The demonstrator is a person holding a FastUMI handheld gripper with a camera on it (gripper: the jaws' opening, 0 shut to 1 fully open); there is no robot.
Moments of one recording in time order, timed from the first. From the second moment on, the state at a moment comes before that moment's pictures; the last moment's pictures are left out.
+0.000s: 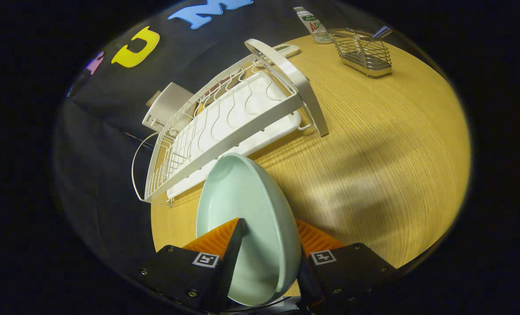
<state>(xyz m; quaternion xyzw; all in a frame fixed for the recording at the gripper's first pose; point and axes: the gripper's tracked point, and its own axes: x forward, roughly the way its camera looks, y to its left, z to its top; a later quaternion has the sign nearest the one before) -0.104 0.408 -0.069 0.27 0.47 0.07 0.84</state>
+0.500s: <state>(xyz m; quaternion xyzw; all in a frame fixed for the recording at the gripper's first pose) -0.104 0.368 -0.061 0.15 0.45 0.02 0.88</state>
